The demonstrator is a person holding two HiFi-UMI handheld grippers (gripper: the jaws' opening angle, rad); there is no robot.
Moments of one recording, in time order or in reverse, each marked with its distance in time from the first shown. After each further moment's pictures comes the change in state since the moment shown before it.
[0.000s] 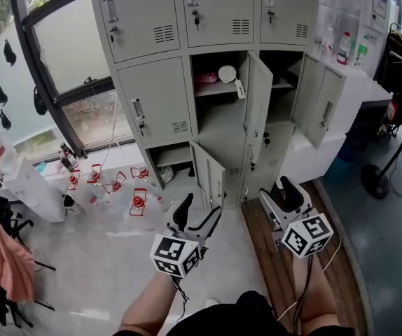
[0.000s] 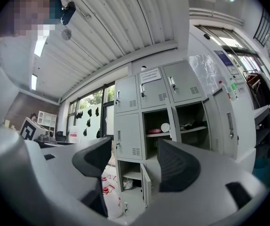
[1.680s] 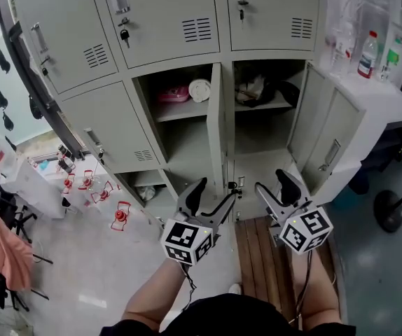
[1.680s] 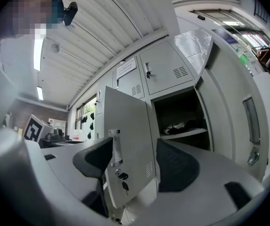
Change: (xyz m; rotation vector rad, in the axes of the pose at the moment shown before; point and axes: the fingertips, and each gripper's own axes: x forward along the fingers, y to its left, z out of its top) left arm 0.342 -0.017 -0.006 0.055 0.014 0.058; right arm 0.147 -0.275 -0.002 0.058 -0.003 0.161
